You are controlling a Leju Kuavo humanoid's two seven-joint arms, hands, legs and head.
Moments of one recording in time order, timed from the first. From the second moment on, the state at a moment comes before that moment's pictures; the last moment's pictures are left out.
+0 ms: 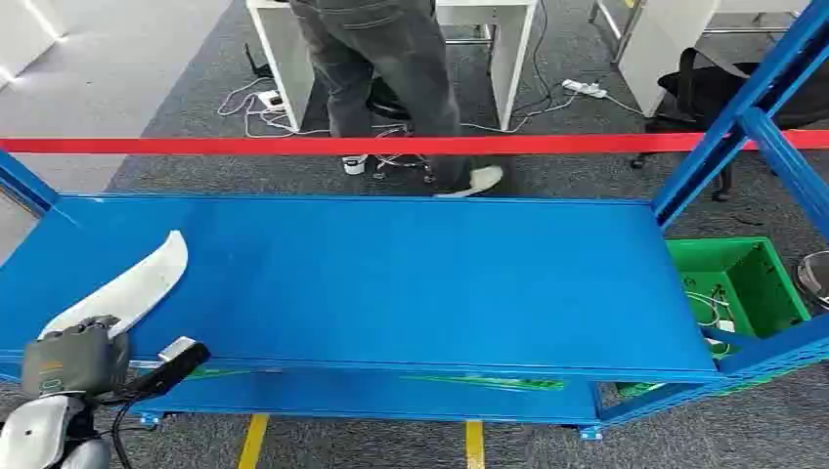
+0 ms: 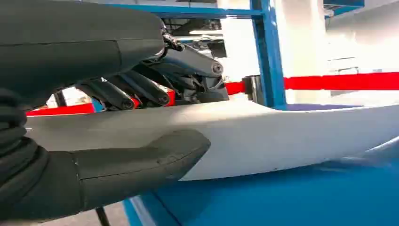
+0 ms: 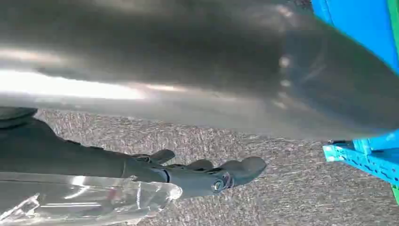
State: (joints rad) left arm 0.21 0.09 0.05 -1.65 -1.47 0.28 0.23; right arm 0.50 0.35 -0.44 -1.24 0.48 -0.14 0.04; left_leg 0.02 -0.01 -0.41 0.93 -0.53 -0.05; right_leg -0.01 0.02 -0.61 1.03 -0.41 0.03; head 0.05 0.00
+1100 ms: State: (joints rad) left arm 0.14 0.57 -0.27 -1.73 -1.57 0.31 0.69; right arm 0.47 0.35 -0.42 -1.20 0.43 -0.21 0.02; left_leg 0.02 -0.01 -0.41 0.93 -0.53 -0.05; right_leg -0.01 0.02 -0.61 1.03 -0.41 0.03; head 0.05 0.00
